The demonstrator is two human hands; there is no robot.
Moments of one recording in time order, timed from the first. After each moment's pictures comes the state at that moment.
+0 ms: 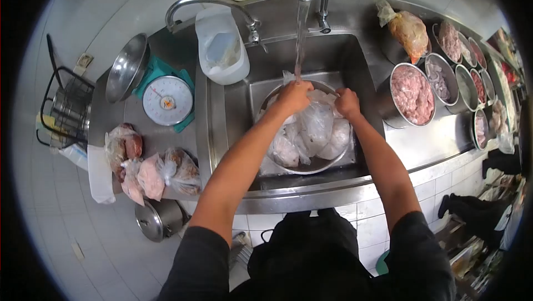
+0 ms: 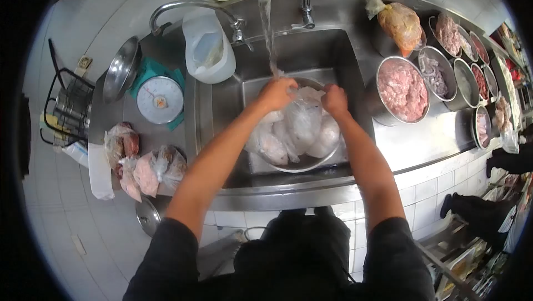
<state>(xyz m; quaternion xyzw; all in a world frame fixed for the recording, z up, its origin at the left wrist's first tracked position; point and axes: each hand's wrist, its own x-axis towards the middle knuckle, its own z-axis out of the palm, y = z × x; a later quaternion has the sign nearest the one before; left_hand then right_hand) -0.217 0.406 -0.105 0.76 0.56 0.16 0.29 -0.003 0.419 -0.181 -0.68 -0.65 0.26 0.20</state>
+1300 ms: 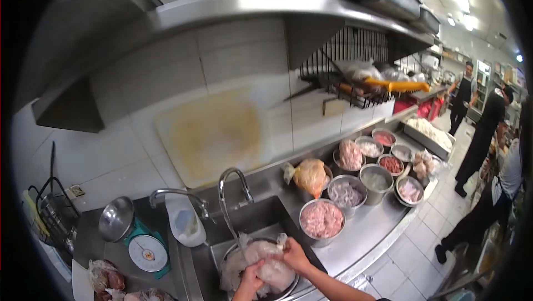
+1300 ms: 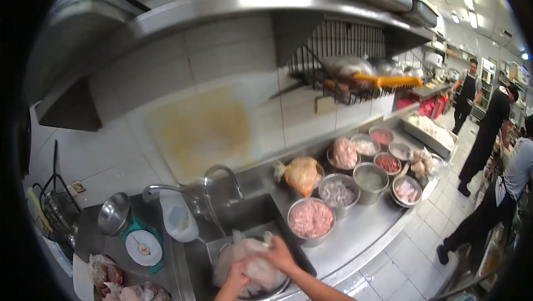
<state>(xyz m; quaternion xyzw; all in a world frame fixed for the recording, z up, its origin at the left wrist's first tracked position) -0.162 0.286 -0.097 0.13 0.32 0.45 0.82 0.018 0.304 -0.053 -0.50 -0.51 0.48 0.51</state>
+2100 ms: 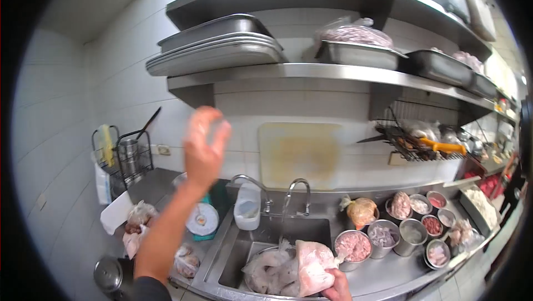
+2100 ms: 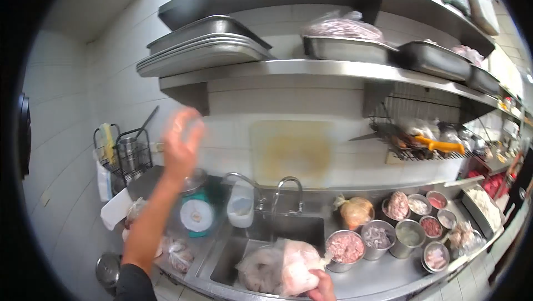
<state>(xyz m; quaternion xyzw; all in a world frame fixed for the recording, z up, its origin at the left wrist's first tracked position) -0.225 0.189 0.403 0.59 0.38 0.59 -0.40 0.098 0.220 -0.028 -0.20 -0.10 0.86 0.45</state>
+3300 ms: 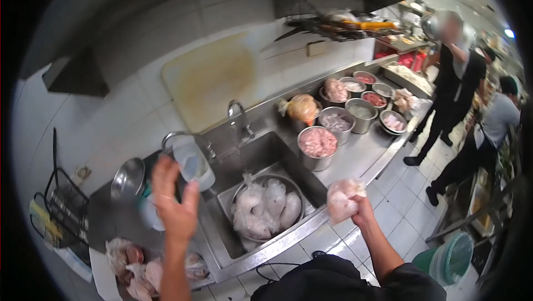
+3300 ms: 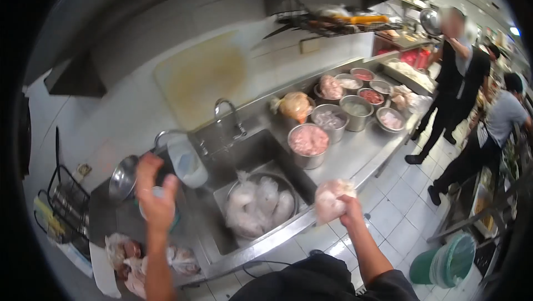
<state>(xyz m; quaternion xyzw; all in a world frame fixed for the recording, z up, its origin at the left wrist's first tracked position) -0.303 0.176 0.231 0.75 0.43 0.50 -0.07 0.123 0.101 -0.061 -0.38 -0.08 0.54 0.74</state>
